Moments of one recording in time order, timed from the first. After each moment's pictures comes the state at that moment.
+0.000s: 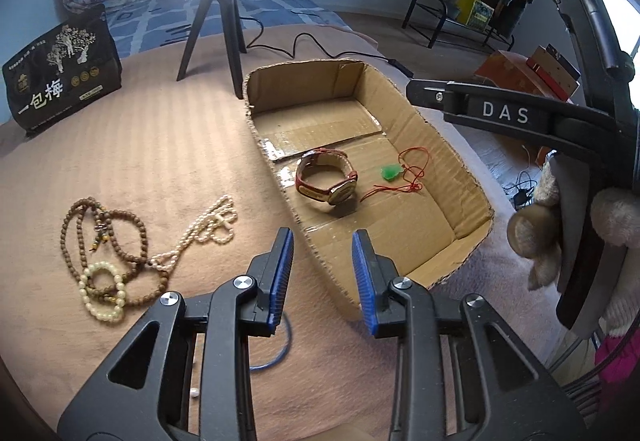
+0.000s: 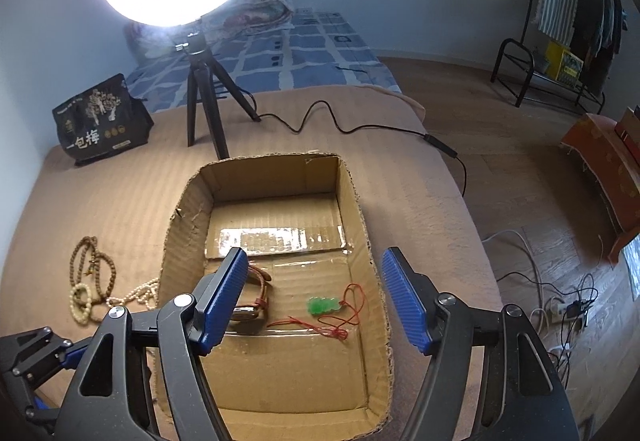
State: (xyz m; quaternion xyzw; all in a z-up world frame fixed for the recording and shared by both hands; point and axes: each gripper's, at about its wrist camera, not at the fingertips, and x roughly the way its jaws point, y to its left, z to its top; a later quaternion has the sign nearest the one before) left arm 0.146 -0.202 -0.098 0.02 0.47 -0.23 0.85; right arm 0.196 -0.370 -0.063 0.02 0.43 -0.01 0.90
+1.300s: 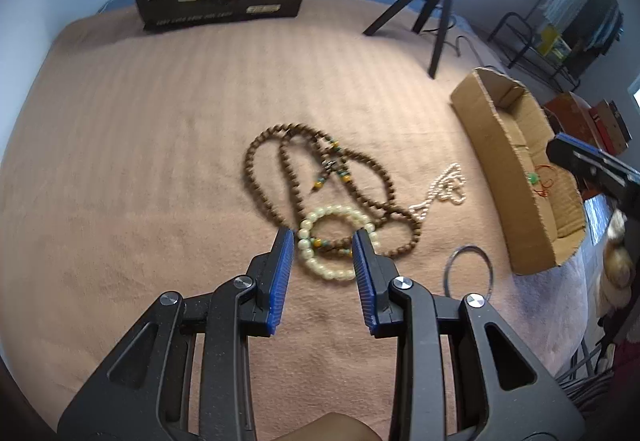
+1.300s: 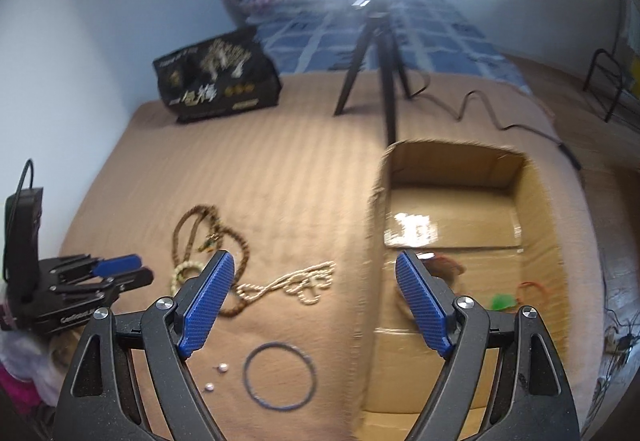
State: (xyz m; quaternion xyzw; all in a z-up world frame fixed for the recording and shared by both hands) left arm 0.185 0.005 -0.137 -0.06 0.54 -0.12 0.83; right arm 0.203 -0.238 -0.081 0.03 0.48 0.16 0.86
